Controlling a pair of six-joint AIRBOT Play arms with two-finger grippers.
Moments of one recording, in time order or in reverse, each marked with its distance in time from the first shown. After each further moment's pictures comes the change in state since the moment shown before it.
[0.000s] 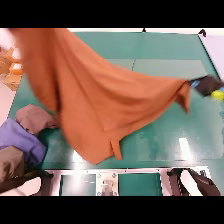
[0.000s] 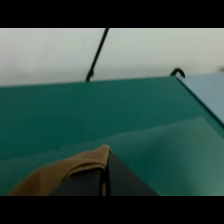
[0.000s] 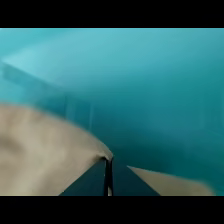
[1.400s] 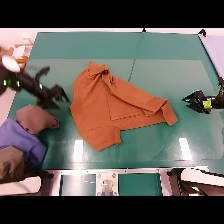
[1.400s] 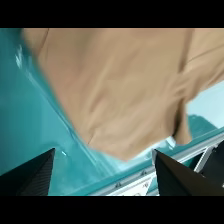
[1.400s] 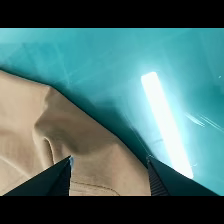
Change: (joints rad) left arm 0.056 -0.055 -0.692 0.238 -0.534 -0.304; right arm -0.209 -0.576 0.167 -0.180 0.053 -0.027
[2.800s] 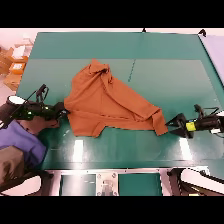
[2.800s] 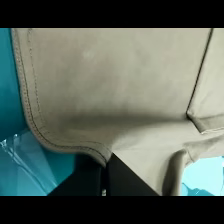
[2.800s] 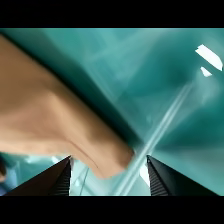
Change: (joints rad) left arm 0.065 0.092 -0.385 -0.263 0.511 0.347; right arm 0.057 0.113 -0.403 -0.076 0.089 0.177
